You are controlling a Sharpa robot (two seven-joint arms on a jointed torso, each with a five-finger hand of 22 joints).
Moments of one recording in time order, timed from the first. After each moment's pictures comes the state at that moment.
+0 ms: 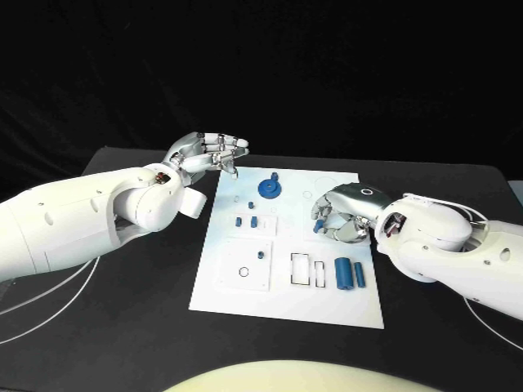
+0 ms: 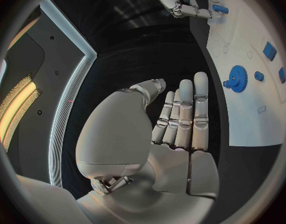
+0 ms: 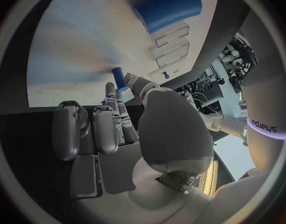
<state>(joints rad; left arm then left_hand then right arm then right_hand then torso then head) 1.18 -0.89 -0.01 1.47 -0.14 -0.21 0.35 1.41 -0.20 0.52 0.09 0.26 0.81 0.21 0.27 0.31 0.84 0.16 0.42 0.13 1.00 0.08 1.08 0.41 0.17 1.01 0.16 0.82 0.62 1.19 -0.80 -0.12 1.62 -1.68 -0.23 -0.15 1.29 -0.19 0.49 0.06 0.11 0.93 0.14 0.20 0.38 1.14 0.08 0.11 0.16 1.46 0.01 1.38 1.20 0.05 1.46 0.11 1.32 1.31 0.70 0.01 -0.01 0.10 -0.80</state>
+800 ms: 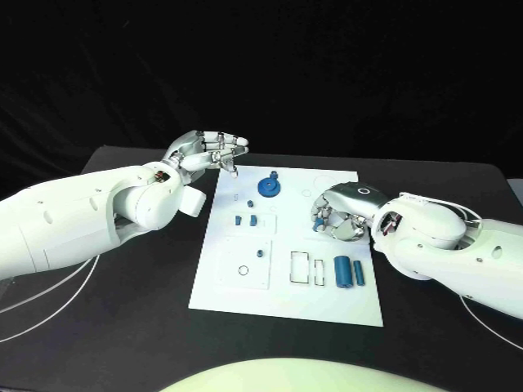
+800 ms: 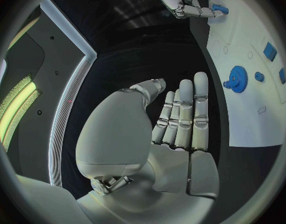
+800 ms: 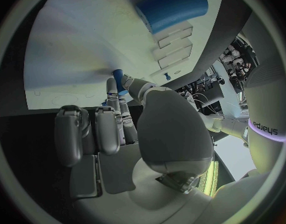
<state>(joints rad) 1.18 -0.89 -0.01 1.47 -0.14 -0.21 0.35 1.41 -0.20 0.51 0.09 0.26 0.81 0.21 0.28 0.31 0.83 0.16 0.43 0.13 1.00 0.08 1.08 0.41 0.17 1.01 0.16 0.82 0.62 1.18 -0.79 -0.12 1.60 -1.69 -0.25 -0.16 1.34 -0.15 0.59 0.05 0.05 1.04 0.12 0.26 0.40 1.25 0.05 0.13 0.16 1.46 -0.01 1.39 1.22 0.05 1.46 0.09 1.40 1.31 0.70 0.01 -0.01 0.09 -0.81</state>
